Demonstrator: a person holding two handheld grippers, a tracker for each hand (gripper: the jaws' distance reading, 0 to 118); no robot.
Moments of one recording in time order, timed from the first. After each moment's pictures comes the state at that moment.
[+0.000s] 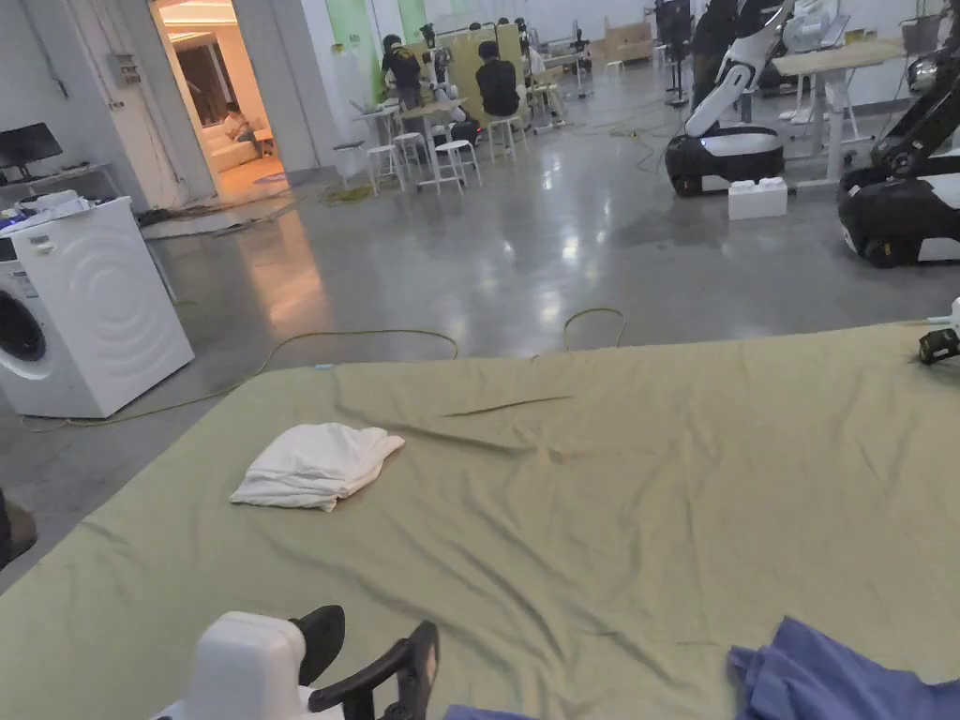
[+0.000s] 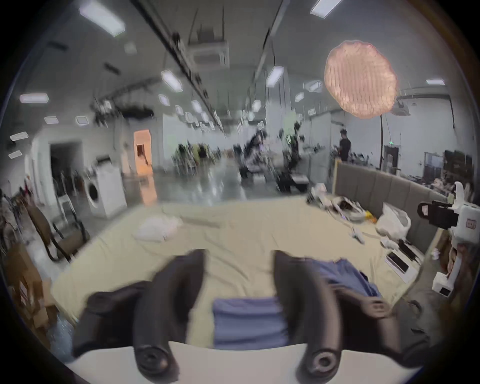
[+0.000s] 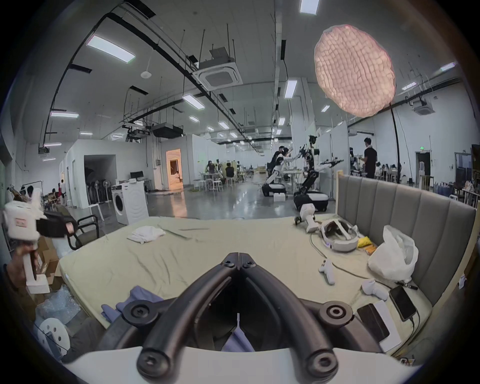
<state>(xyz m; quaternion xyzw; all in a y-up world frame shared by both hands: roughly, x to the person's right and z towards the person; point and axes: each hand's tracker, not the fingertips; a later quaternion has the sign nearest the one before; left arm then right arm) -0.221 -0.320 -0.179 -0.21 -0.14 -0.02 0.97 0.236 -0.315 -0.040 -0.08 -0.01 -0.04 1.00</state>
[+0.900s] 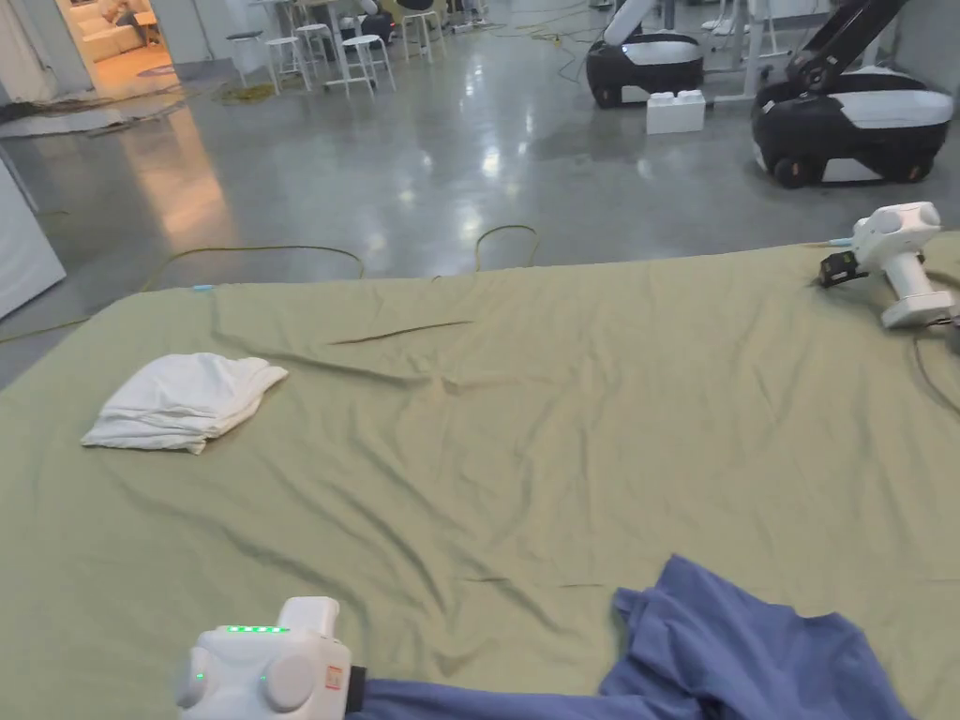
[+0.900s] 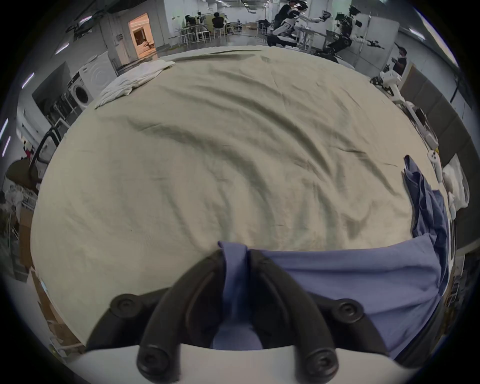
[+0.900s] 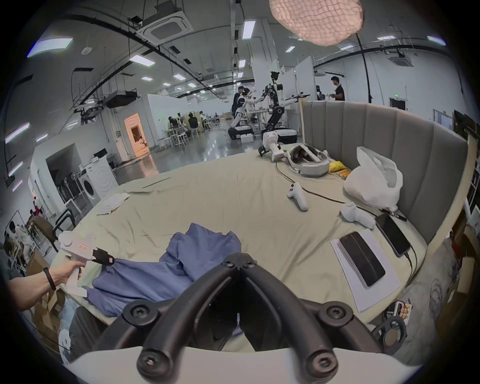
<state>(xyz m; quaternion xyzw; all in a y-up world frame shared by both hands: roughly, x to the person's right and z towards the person) -0.191 -0.557 -0.386 -0.54 -0.05 -0.05 0.84 0.299 -0.383 -0.070 -0.26 -0.10 -0.11 0.95</state>
